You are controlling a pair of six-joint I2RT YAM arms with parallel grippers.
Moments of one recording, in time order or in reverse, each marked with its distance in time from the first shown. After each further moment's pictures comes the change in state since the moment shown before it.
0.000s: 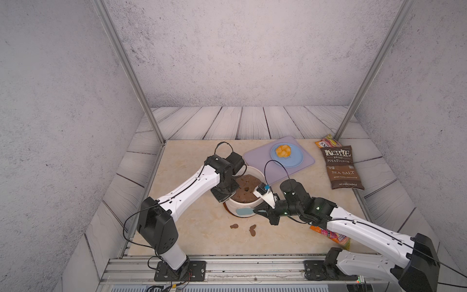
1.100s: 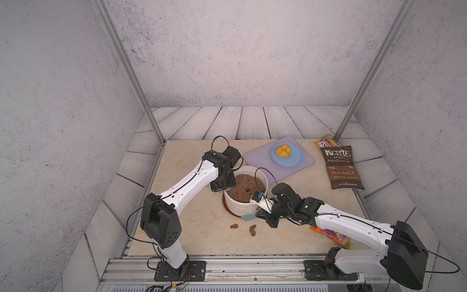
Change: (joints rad) left arm 0.064 0.047 0.041 0.056 -0.061 0.494; right arm -0.010 0.129 -0.046 -0.039 0.102 -0.177
